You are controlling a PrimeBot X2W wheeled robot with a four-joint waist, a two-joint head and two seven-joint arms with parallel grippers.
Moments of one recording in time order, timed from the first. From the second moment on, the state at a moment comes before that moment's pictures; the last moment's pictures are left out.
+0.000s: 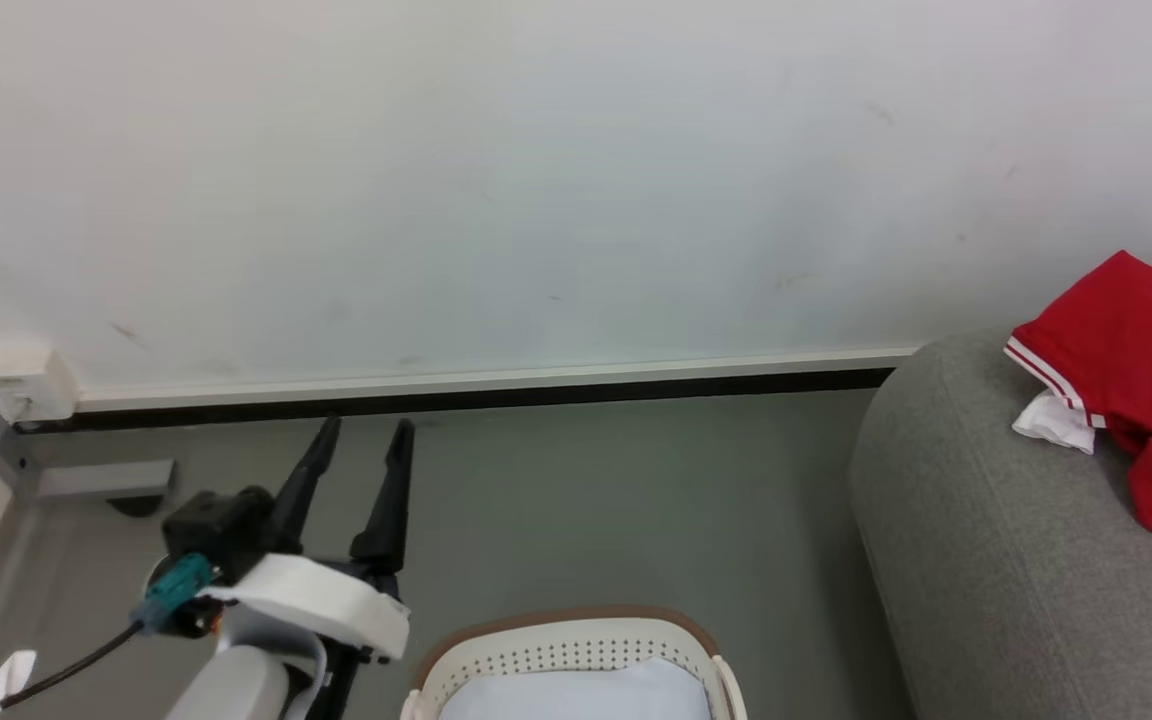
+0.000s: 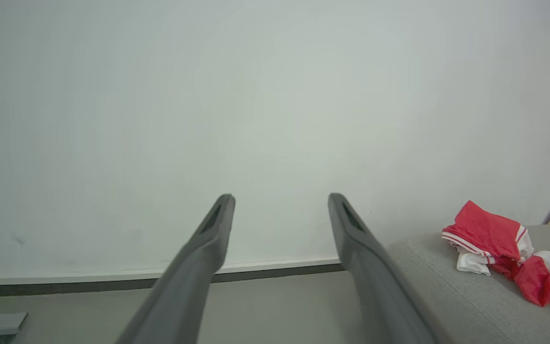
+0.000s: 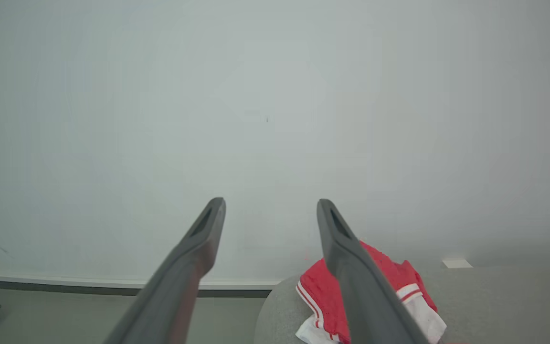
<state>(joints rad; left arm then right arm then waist) -0.34 0.26 -0.40 0.28 -0.53 0.03 -0.26 -0.59 -0.50 0.18 0.46 0.63 0.13 0.06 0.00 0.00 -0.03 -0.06</state>
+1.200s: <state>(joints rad) -0.11 0.06 -0.05 0.32 -0.30 -0.10 -0.26 -0.13 -0.17 0.12 0.33 0.38 0.13 -0.26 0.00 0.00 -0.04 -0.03</state>
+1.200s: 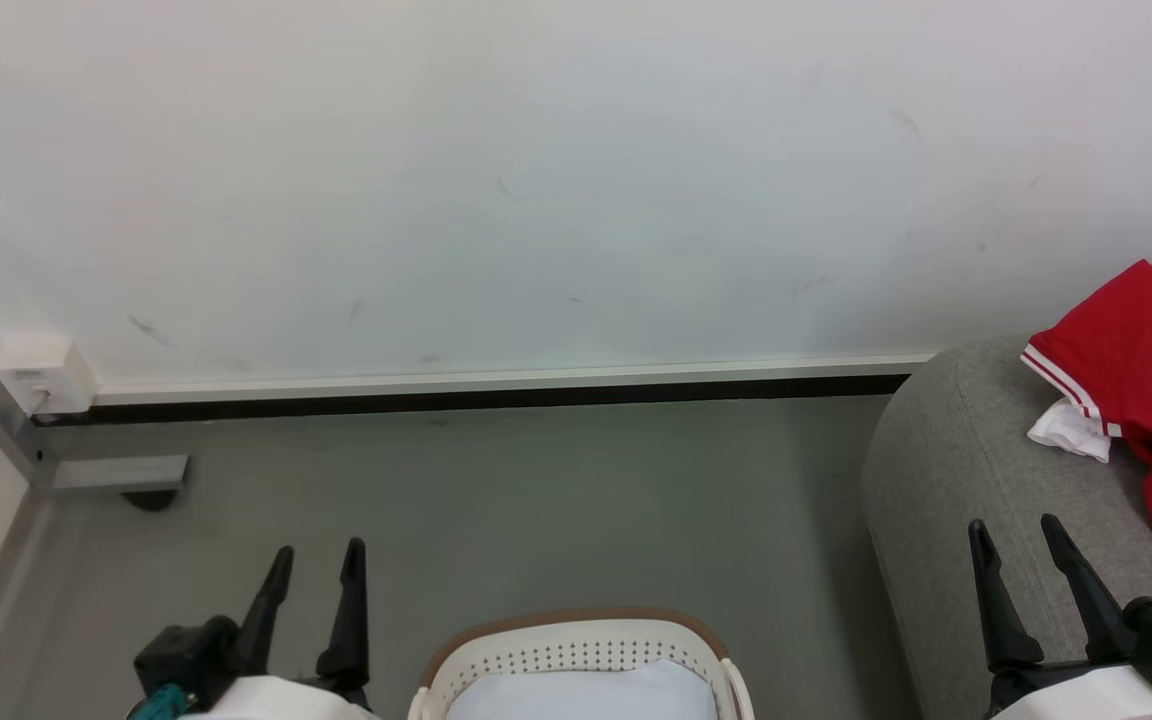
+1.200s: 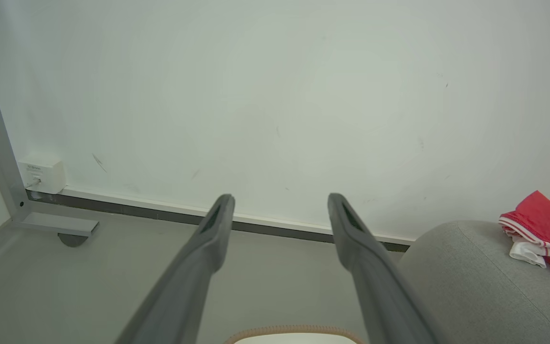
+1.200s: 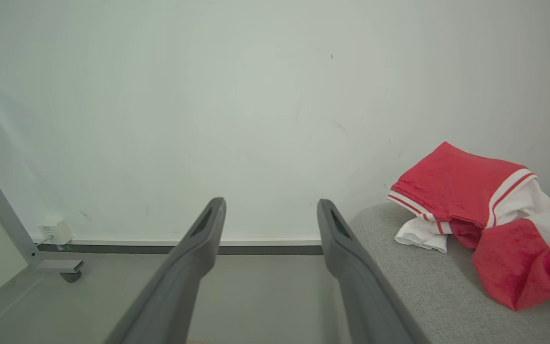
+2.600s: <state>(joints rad) -0.08 0.04 0.00 0.36 -0.62 -0.11 -0.16 -0.09 -0.12 0.06 0.35 0.70 0.13 -0.16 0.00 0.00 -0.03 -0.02</state>
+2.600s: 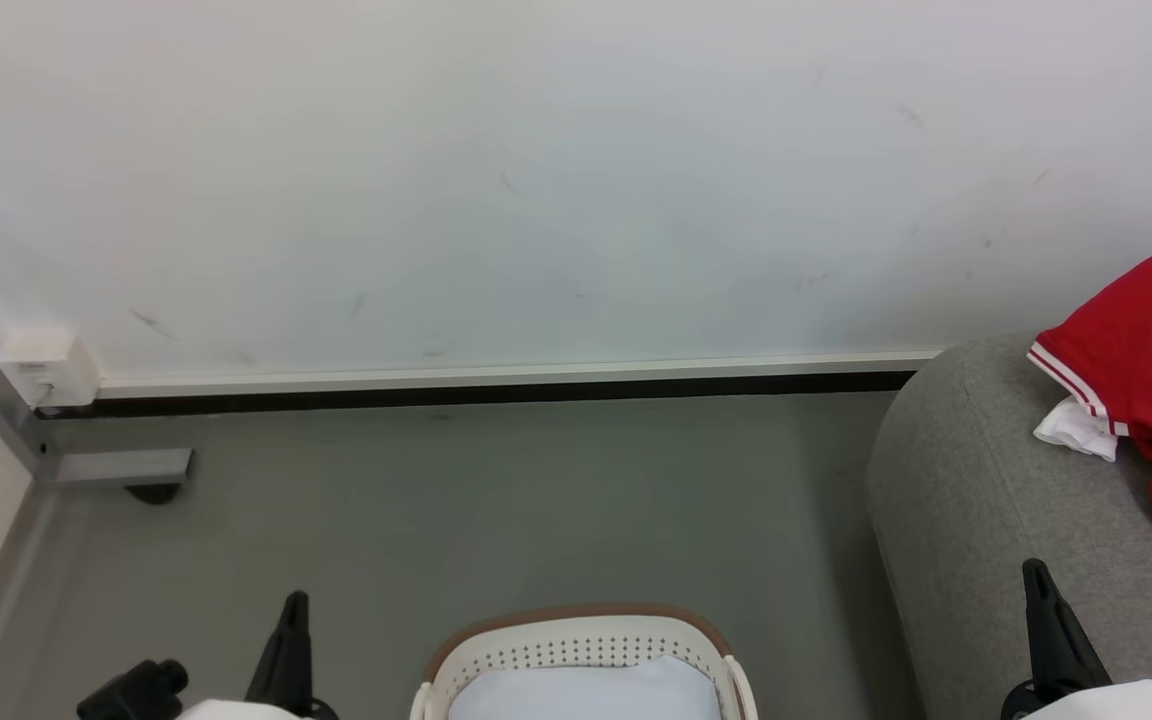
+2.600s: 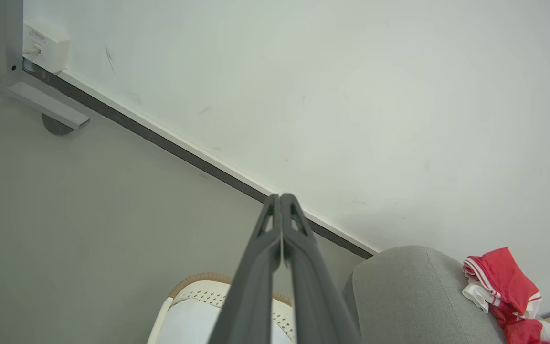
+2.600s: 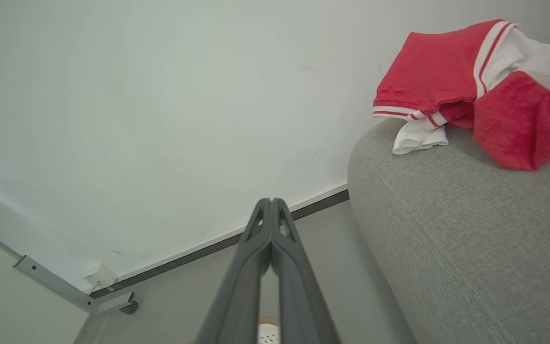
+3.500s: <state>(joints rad) -0.08 0.04 0.04 0.32 -0.97 -0.12 -0.06 -0.09 -0.09 0.00 0.31 1.02 0.13 -0.06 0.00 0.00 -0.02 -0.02</state>
